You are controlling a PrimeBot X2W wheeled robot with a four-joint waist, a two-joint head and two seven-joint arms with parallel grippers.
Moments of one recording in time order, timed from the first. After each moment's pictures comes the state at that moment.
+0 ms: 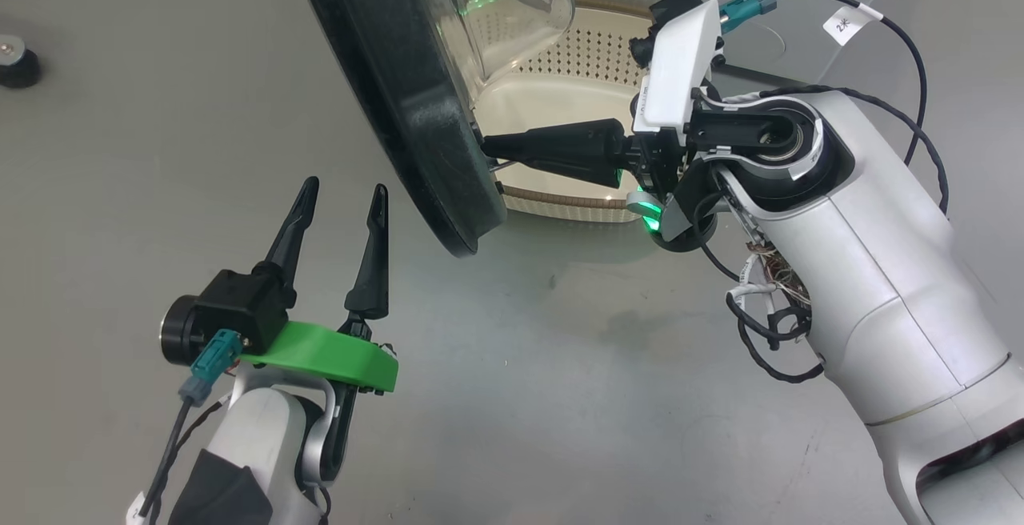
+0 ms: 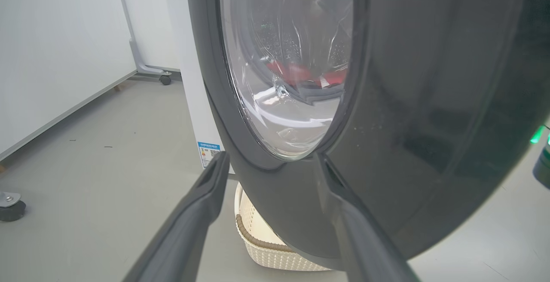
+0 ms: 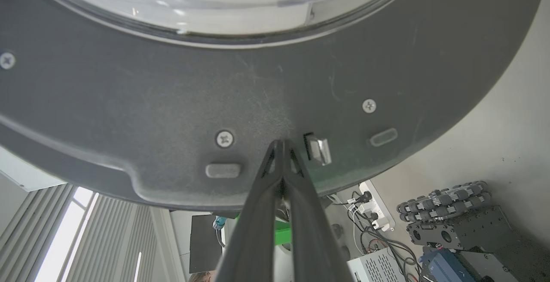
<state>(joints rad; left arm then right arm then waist) -0.33 0.03 -0.33 0.21 -0.40 0.06 -0.25 -0.90 -0.08 0.56 0.43 1.79 -0.13 0.93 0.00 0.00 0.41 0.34</state>
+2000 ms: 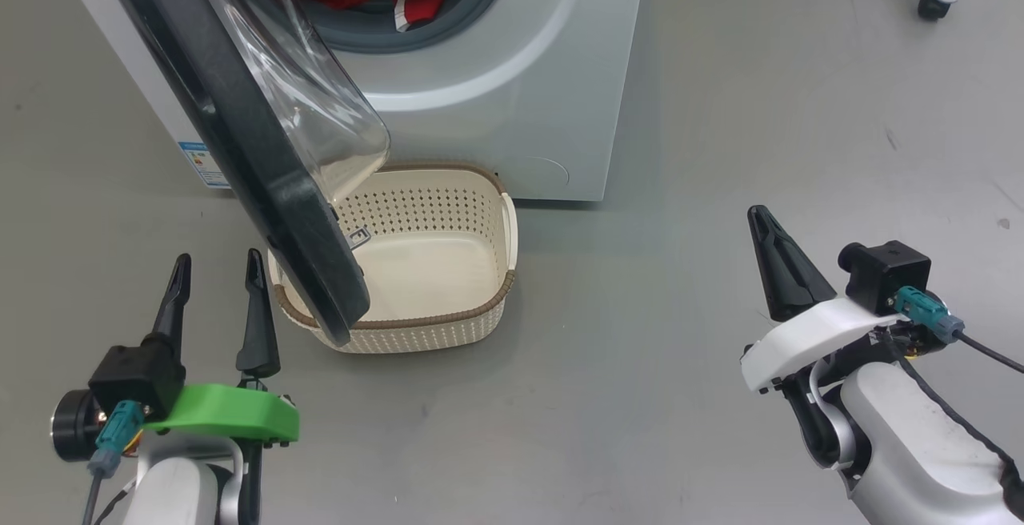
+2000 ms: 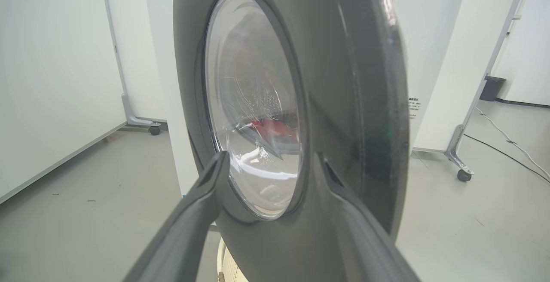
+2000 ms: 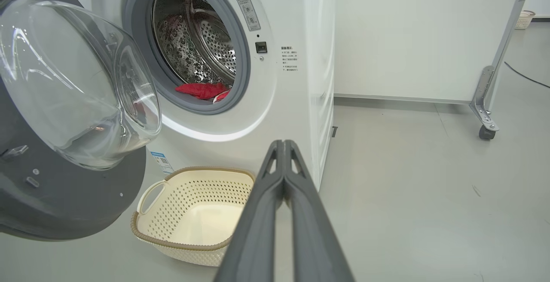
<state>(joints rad) -0.16 0.03 -0.07 0.20 -0.30 0.05 -0.25 -0.36 -0.34 0.62 0.29 0.75 -0.09 -0.26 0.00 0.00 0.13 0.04</state>
